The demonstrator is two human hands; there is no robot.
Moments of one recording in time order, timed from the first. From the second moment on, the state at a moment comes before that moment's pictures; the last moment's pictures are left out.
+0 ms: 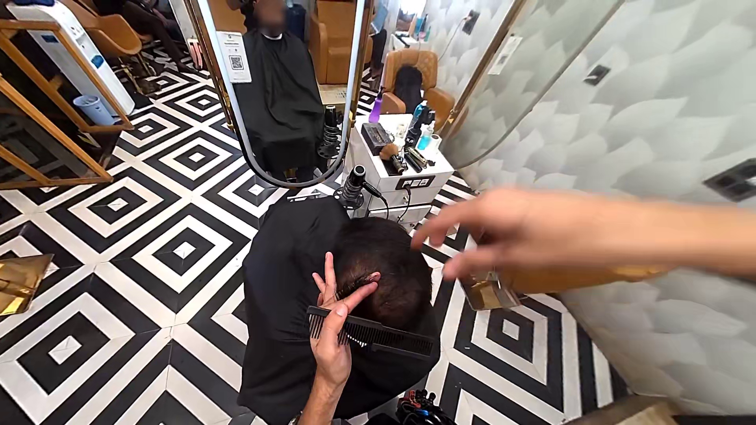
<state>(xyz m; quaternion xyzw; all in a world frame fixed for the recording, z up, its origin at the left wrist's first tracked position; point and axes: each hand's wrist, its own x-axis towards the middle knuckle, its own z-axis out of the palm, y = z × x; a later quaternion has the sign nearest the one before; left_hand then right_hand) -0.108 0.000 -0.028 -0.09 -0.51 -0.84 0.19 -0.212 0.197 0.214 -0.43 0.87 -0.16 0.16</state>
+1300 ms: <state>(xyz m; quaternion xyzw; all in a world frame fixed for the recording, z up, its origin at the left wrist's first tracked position) -0.107 -0.002 -0.019 -0.10 -0.53 -0.81 0.21 -0.244 0.097 0.210 -0.43 0.78 0.19 0.42</state>
